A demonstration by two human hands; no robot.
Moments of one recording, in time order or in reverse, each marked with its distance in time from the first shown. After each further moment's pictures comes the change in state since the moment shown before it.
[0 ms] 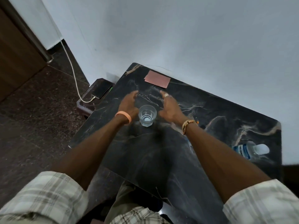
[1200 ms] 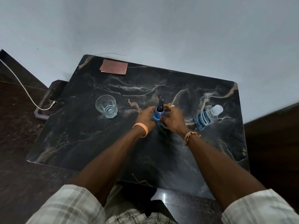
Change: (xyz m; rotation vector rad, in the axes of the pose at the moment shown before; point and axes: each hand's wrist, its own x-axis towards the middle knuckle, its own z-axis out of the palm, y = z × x) left_hand -0.081 0.093 0.192 -0.100 -0.373 0.095; right_hand -0.114 0.183 -0.011 0.275 0.267 0.206
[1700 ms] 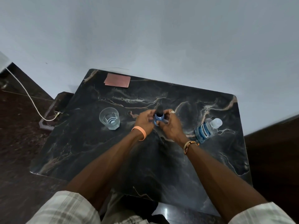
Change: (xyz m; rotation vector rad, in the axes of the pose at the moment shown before) left_hand 0.008 0.025 -0.029 -0.276 0.019 0.013; right_hand 0.007 -0.021 0.002 0.141 0.035 -0.035
